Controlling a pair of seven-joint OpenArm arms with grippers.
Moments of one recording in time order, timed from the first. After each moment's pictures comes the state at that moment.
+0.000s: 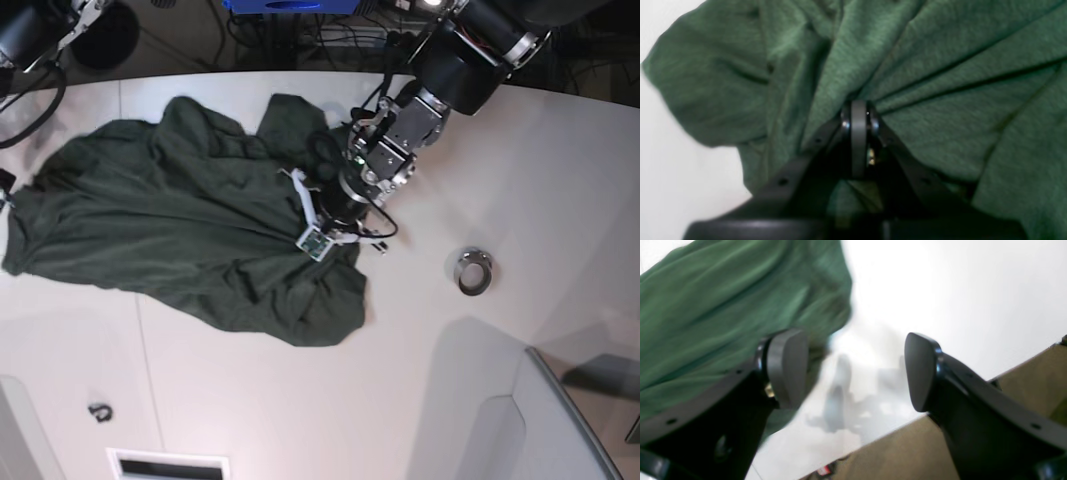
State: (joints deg) left arm -9.5 -7.9 35.4 49.5 -1.1 -1.9 -0.4; right arm 0.7 6.3 50.4 91.0 2.3 24.9 -57.8
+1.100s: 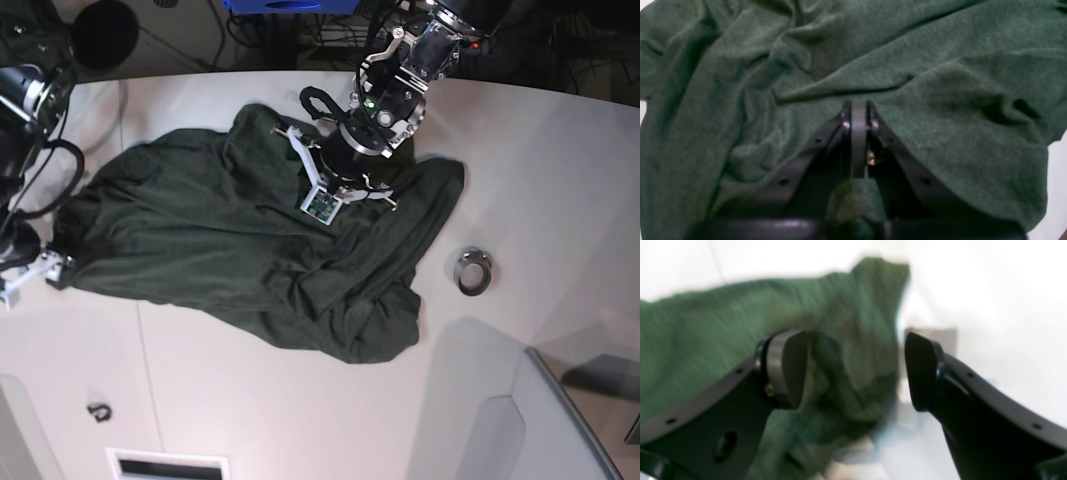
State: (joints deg) left arm 8.2 -9.4 28.9 80.0 -0.2 -1.6 15.4; right arm 18.4 14.7 36.9 51.0 3.1 25.0 -49.3
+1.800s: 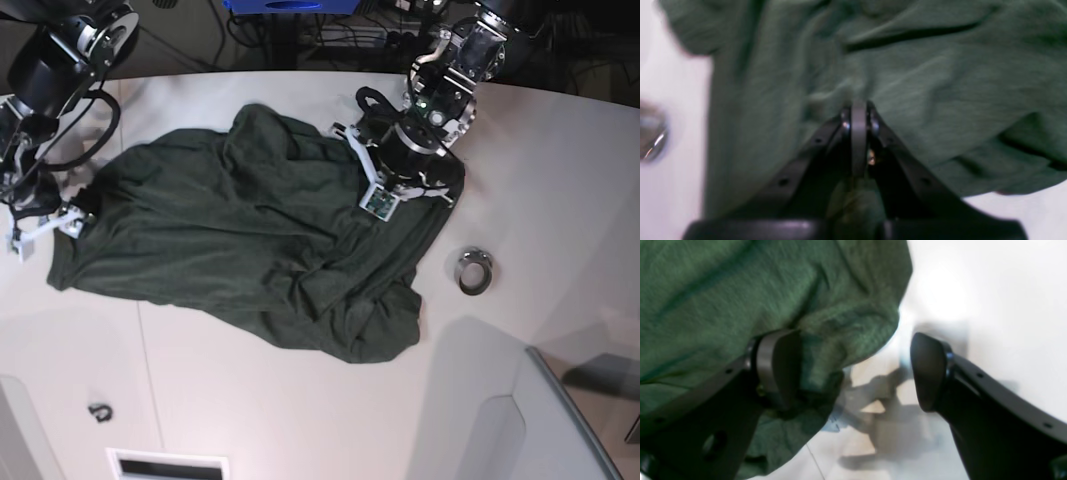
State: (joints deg) left arm 10.4 -17.4 23.8 82.3 -0.6 -1.6 15.7; right arm 9.1 5.0 44.6 62.7 3.5 24.8 -50.4
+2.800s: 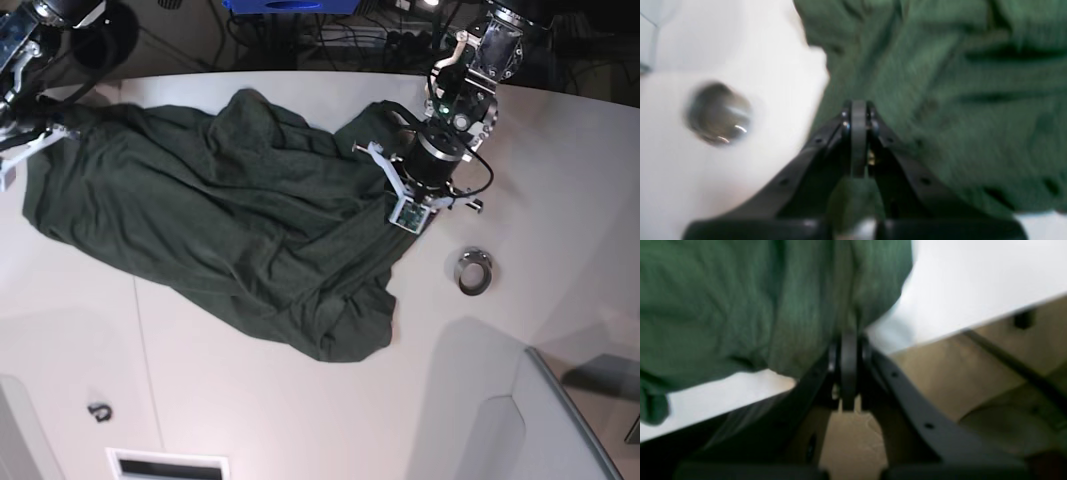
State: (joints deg) left arm 12.2 -17.5 19.2 85.6 0.0 -1.5 15.8; right arm -7.9 -3.2 48.1 96.9 3.1 24.0 -76.2
